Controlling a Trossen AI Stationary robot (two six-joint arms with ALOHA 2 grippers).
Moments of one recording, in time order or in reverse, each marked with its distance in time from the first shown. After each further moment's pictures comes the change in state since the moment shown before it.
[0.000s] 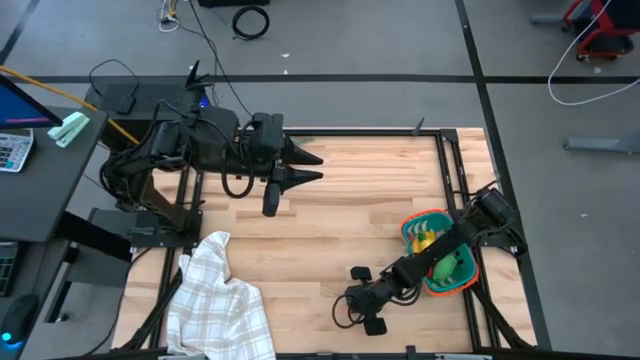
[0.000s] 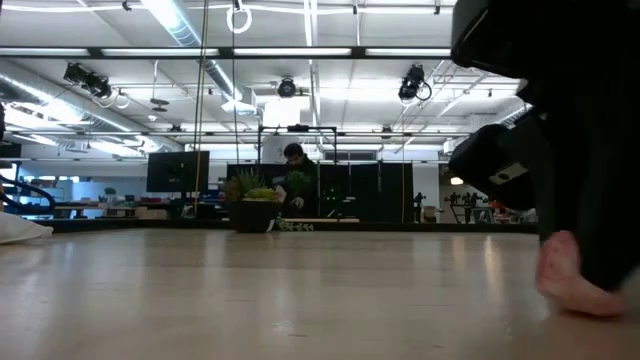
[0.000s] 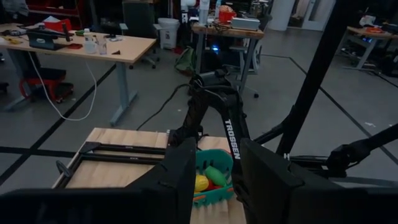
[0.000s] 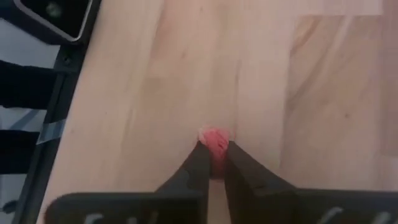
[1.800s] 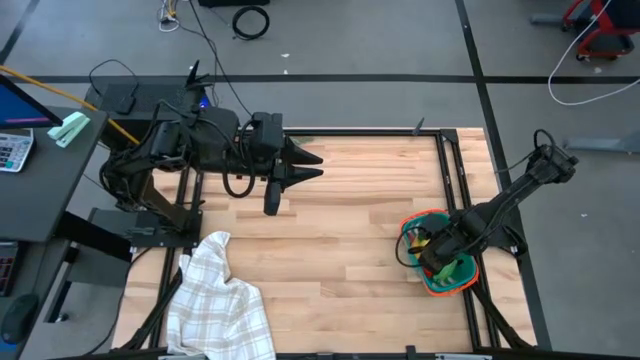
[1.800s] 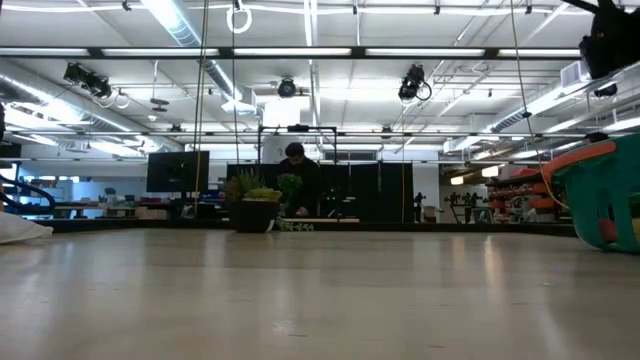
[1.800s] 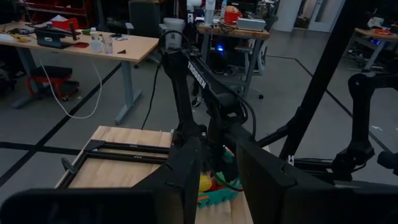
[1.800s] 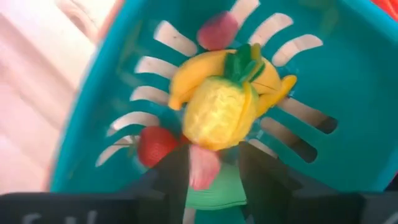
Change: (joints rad) left arm -0.001 0.000 0.000 -0.002 -0.025 -0.011; right arm 0.036 -0.800 -0.214 -1.194 0.045 0.892
